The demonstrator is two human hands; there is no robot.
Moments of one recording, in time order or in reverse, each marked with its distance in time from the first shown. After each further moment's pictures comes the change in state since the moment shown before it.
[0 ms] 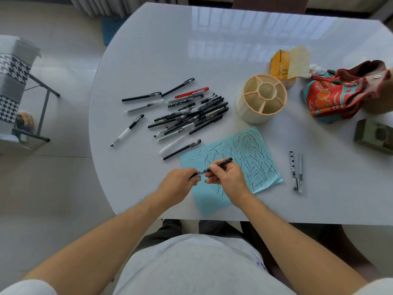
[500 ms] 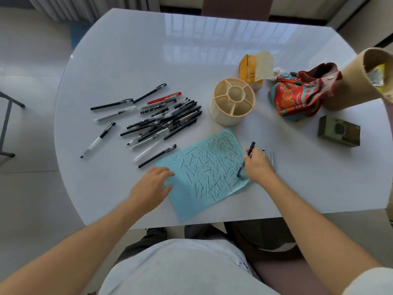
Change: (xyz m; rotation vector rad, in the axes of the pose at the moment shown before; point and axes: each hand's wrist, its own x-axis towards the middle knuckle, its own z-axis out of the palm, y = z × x) left_hand 0.006 -0.020 0.005 0.222 0.080 0.115; right_hand 0.036 -0.037 -0.151 -0.958 0.382 0.116
